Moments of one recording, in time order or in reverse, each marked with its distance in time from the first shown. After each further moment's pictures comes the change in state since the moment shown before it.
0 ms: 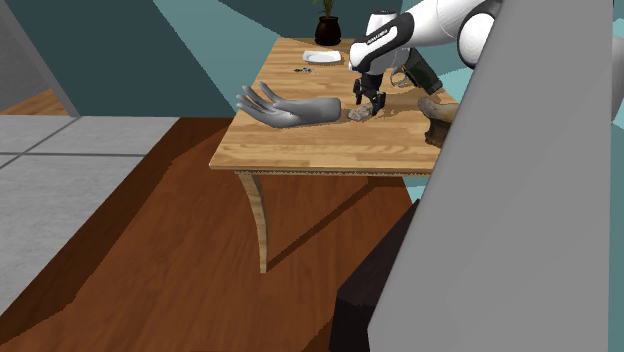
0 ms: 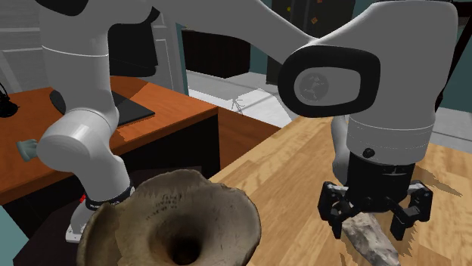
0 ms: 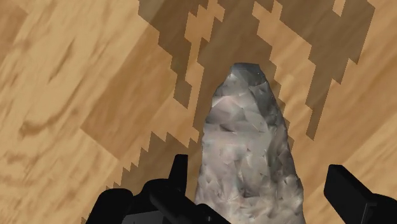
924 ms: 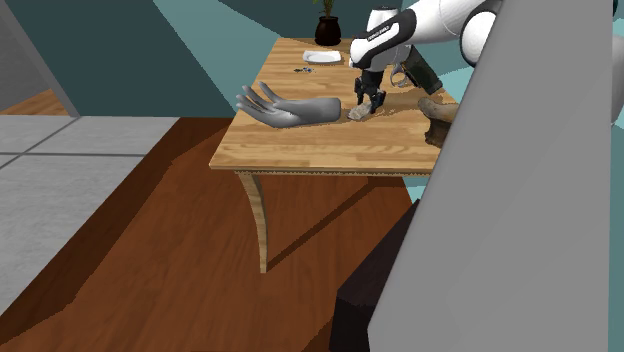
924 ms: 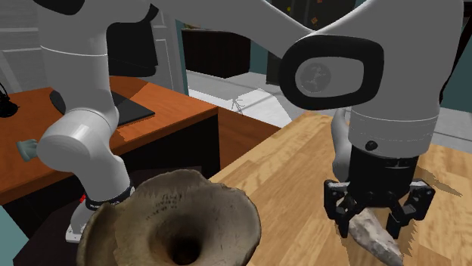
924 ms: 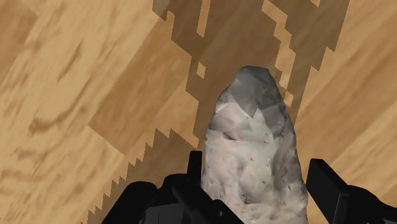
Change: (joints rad) arm 0.003 -0.012 -0.003 0.014 -0.009 -0.024 0.005
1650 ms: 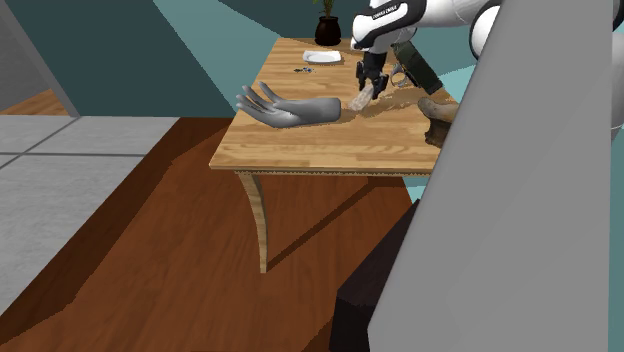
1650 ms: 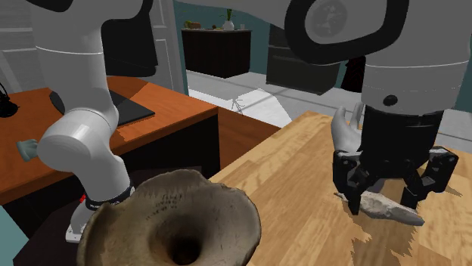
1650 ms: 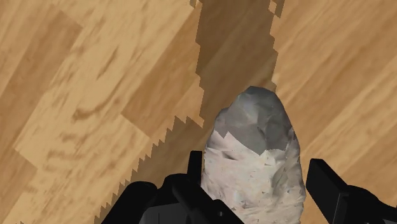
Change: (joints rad) arm 0.007 -0.042 -0.009 0.102 -0.031 -0.136 0.016
